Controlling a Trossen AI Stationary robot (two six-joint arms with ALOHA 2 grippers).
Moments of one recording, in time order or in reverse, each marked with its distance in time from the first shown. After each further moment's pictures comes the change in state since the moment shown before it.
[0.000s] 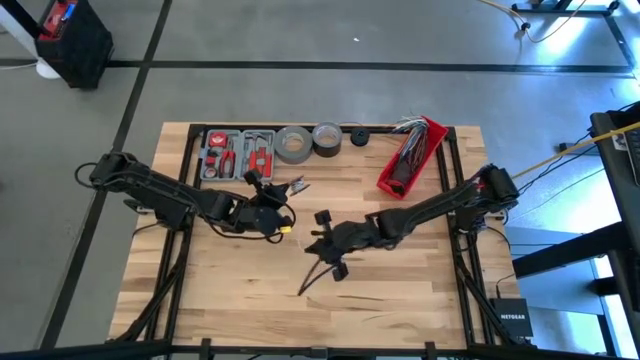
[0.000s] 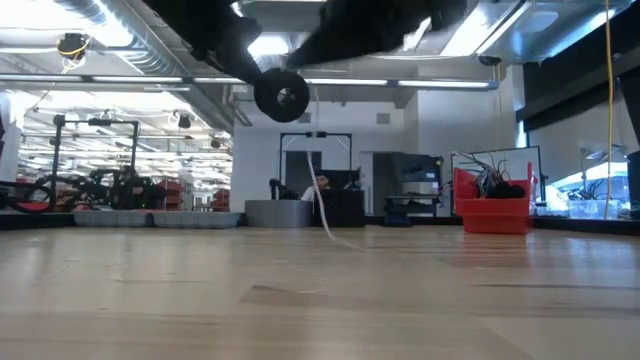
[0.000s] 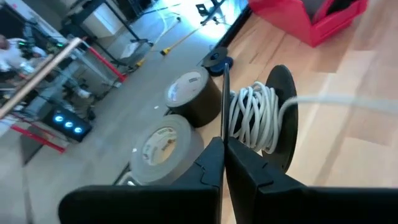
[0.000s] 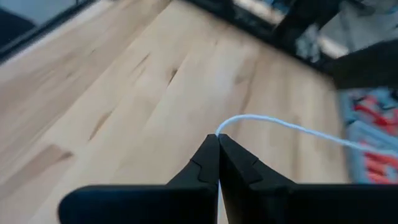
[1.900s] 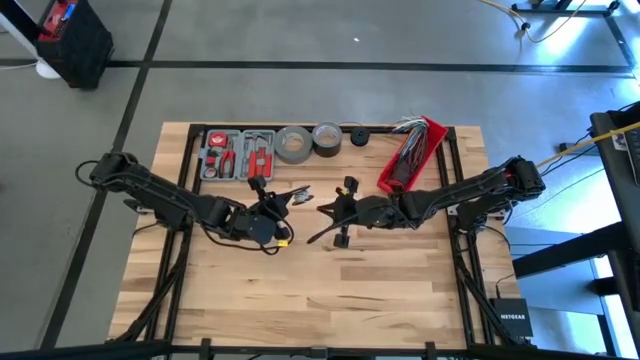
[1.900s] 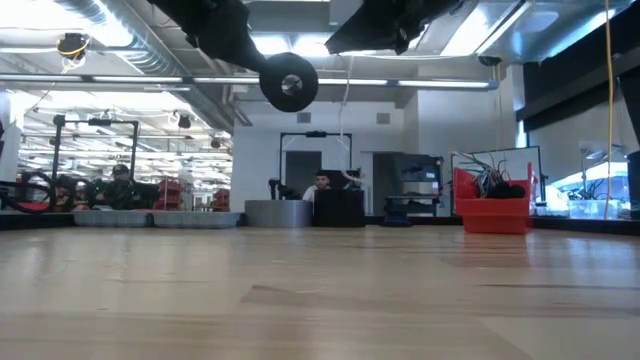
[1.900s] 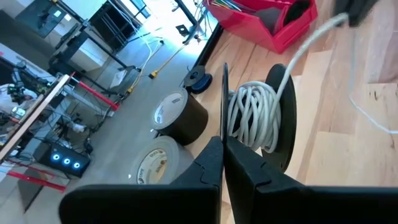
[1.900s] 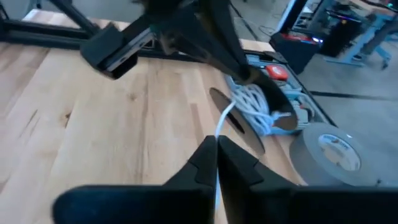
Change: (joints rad) left arm -0.070 0.000 -0.001 0.069 0.010 0.176; right arm -0.073 -0.232 -0.153 0.056 0.280 0.270
